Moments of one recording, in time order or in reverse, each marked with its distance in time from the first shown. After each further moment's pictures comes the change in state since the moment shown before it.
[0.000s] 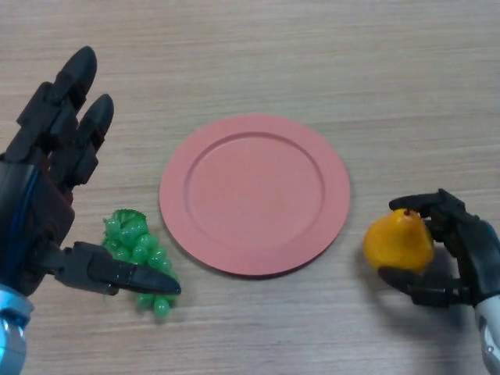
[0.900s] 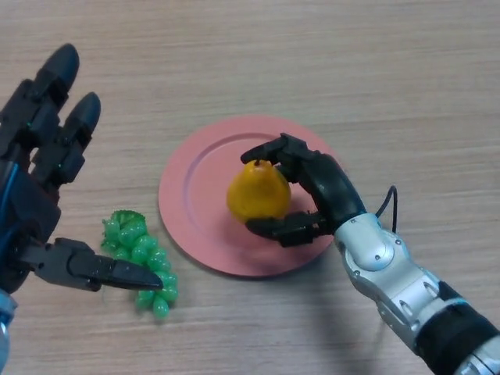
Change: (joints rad) left arm -0.012 0.028 0.047 0.042 -0.078 0.012 -0.013; right arm -0.547 0.042 0.615 0.592 0.338 -0.215 -0.226
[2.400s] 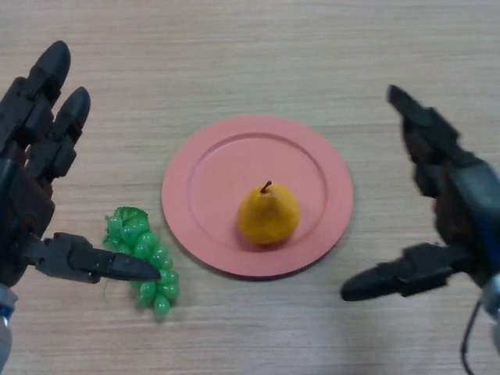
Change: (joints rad) left arm -0.019 -0.007 -0.012 0.049 0.061 -0.087 0.014; right arm 0.649 -0.024 -0.577 -1.379 -0.196 0.632 0.380
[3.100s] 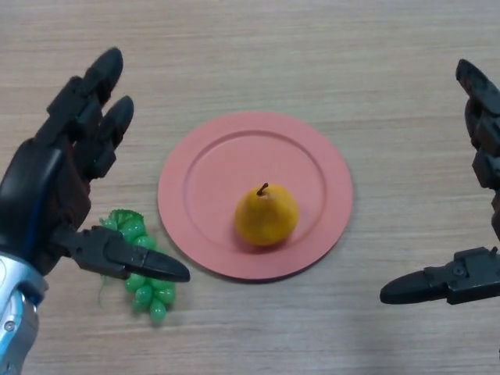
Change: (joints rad) left arm -0.056 0.008 -0.086 0.002 0.077 0.146 -0.016; right arm 0.063 -0.008 -0.084 -0.175 0.000 0.019 0.008
